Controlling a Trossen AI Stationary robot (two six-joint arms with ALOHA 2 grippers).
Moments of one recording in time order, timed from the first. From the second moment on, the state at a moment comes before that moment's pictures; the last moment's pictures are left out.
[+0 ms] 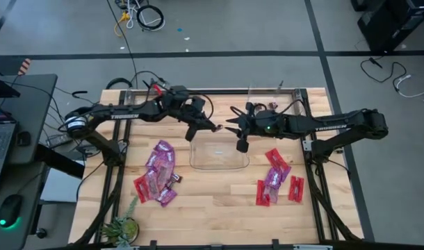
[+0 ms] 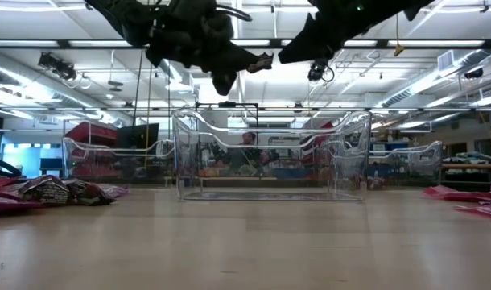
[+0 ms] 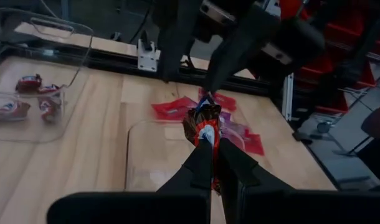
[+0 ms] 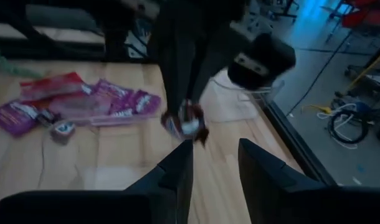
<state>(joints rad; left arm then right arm) 0.39 1.52 1.00 0.19 0.65 -0.08 -0.07 1.28 0.88 0.01 0.23 -0.08</state>
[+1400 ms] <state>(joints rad) 0.37 1.53 1.00 0.35 0.65 -0.03 -0.09 1.23 0.88 0.06 0.09 -0.07</state>
